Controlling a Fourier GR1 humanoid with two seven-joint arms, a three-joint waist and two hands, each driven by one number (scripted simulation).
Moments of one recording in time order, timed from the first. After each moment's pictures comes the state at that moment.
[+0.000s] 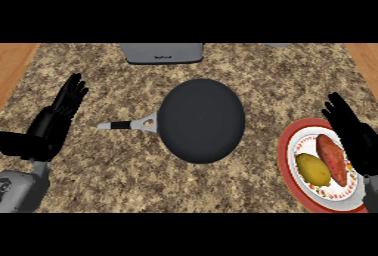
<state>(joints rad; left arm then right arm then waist) -0.22 0.53 -0.21 -1.41 0.38 0.11 -0.17 -0.10 -0.57 0.13 -1.41 -0.44 -0.08 0.01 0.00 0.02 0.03</state>
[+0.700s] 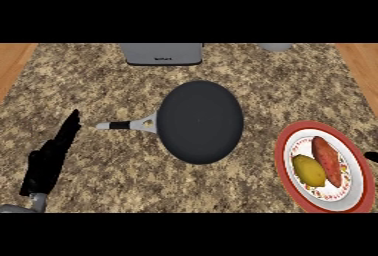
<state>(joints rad) -0.03 0.56 -0.28 -1.47 0.22 0.27 0.01 -0.02 -0.73 -0.11 -1.18 -0.45 -0.16 0.05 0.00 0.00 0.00</state>
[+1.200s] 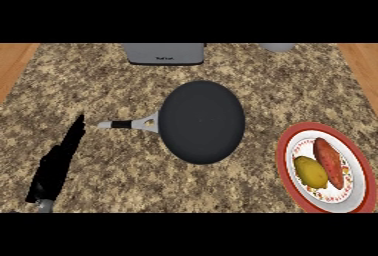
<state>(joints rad) 0.01 0.53 -0.31 -1.52 0.17 0.31 0.06 0.00 -0.99 -0.03 -1.18 -0.31 0.11 0.11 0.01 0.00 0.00</state>
